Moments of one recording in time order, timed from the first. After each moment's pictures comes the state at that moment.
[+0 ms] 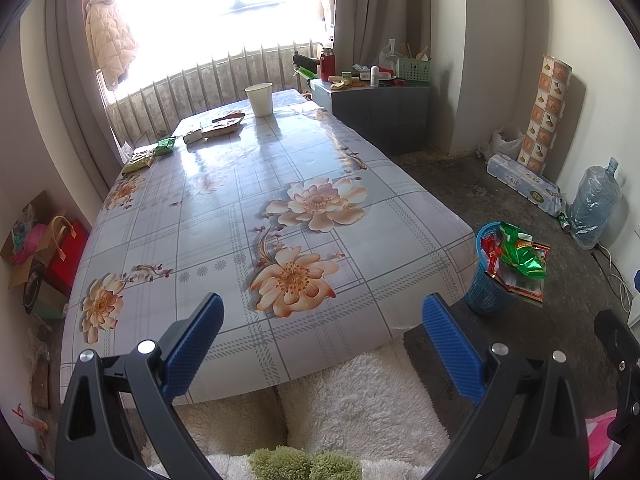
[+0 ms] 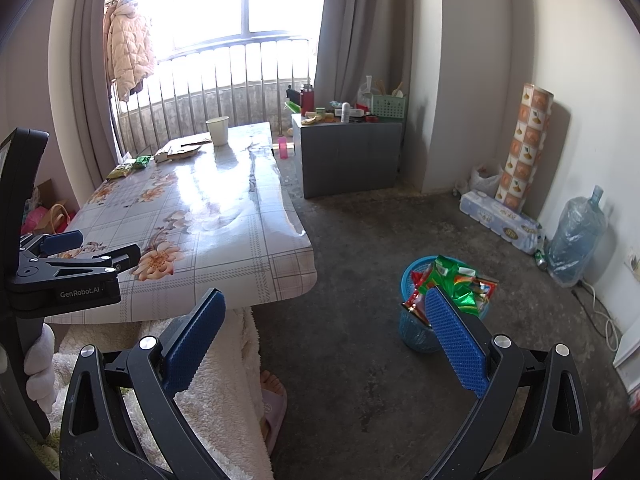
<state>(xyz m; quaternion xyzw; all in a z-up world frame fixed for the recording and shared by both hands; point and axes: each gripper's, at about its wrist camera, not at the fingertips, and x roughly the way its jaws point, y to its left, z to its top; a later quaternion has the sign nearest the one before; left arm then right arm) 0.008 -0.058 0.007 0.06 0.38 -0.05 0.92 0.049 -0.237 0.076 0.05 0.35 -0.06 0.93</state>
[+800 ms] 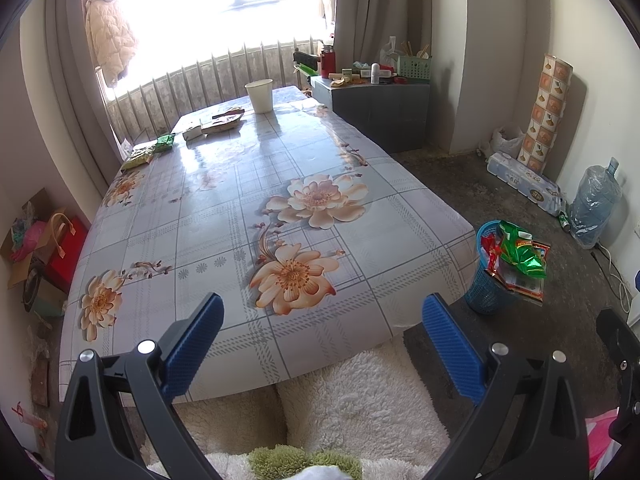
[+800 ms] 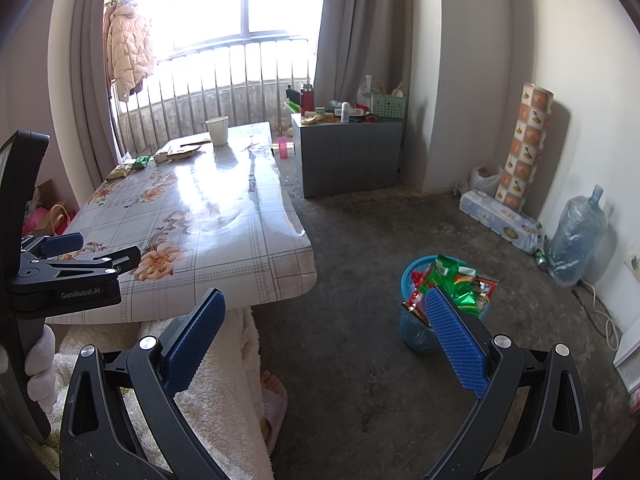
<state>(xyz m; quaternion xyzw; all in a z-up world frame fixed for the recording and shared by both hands) 0.007 -0.056 0.005 0.06 0.39 -0.05 0.92 0.049 -0.237 0.076 0.05 0.35 -0.06 0.93</state>
